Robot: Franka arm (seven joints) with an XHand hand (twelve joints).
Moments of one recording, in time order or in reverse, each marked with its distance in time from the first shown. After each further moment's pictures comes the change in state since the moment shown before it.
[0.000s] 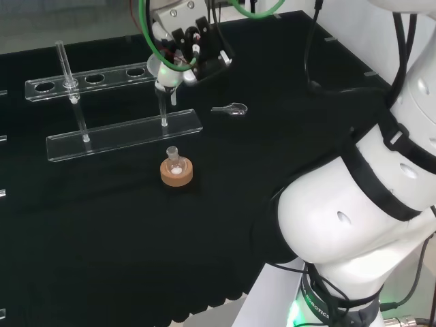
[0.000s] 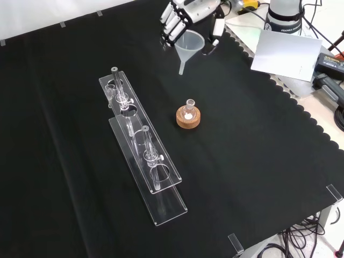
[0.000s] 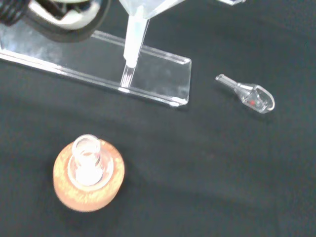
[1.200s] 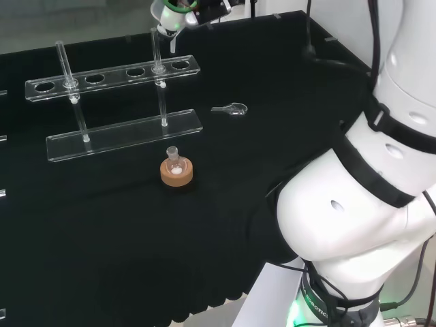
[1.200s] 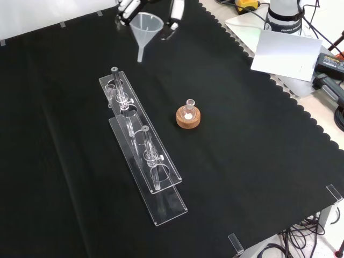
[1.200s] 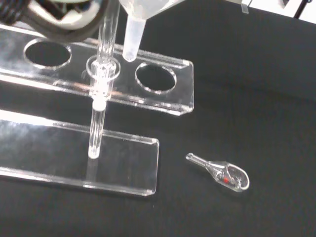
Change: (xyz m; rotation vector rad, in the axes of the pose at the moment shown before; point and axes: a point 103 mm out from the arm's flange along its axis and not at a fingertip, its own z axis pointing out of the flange) arm -0.055 0.081 -0.062 -0.071 0.065 0.043
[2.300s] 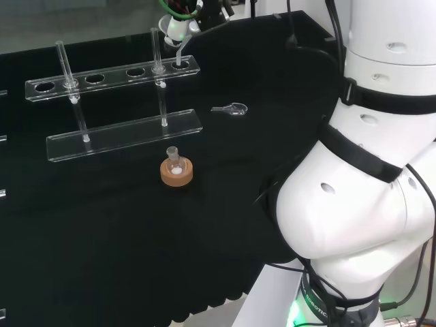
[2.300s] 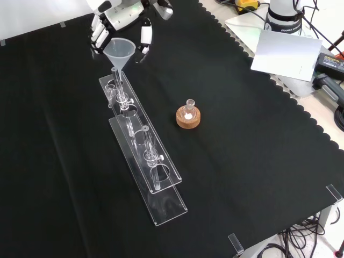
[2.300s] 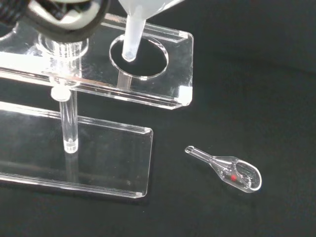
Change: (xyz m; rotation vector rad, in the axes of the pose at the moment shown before) arm -0.012 0.081 0.051 0.096 0.002 -0.021
